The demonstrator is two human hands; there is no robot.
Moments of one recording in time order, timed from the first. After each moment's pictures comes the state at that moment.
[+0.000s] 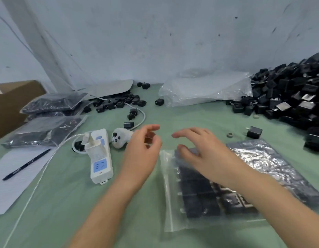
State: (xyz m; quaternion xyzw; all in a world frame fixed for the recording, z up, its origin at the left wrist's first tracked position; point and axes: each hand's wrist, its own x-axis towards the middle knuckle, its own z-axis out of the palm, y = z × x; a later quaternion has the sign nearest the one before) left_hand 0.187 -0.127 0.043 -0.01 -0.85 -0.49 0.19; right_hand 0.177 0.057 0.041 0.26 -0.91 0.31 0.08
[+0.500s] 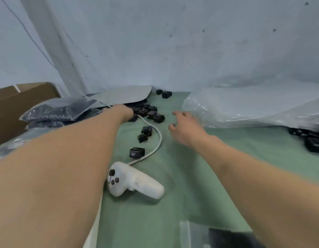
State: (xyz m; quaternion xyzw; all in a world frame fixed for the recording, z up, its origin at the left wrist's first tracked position) left_hand -0.092 -0.259 0.089 0.29 -0.95 -0.11 -0.01; right_hand -0.110 -0.072 0.012 0.17 -0.95 0.27 0.03
